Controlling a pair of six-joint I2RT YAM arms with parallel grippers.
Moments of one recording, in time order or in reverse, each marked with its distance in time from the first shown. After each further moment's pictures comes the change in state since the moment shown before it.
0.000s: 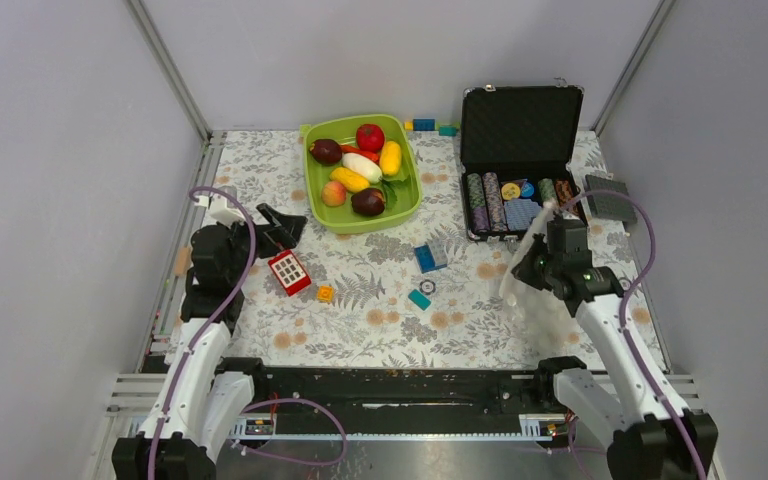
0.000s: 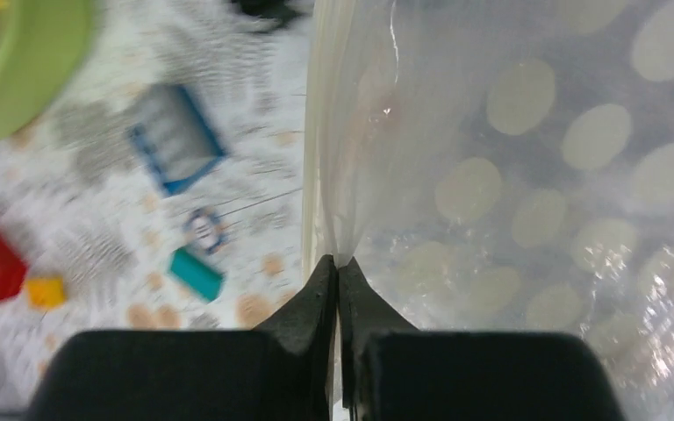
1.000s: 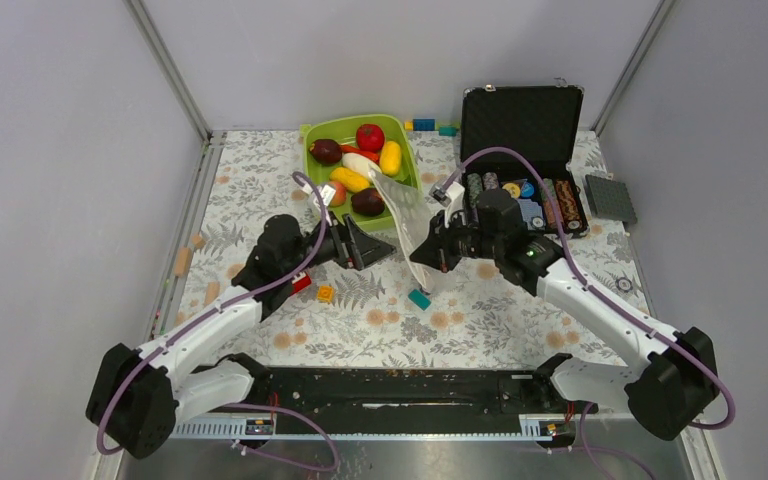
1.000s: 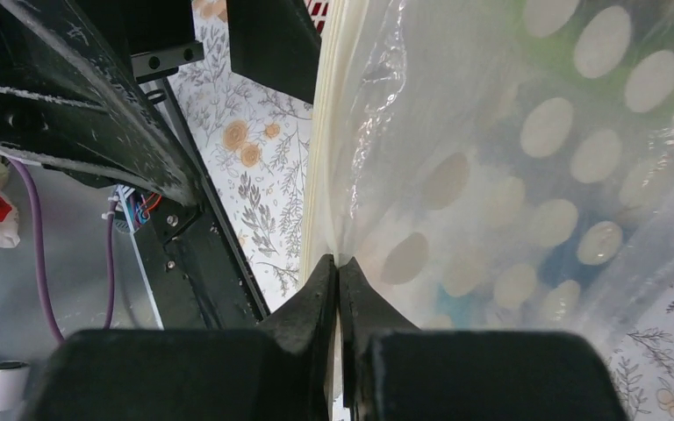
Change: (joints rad) left arm -0.517 0.282 0.057 0.317 0.225 -0.211; right arm 0.511 0.234 0.235 0.436 -0.554 -0.392
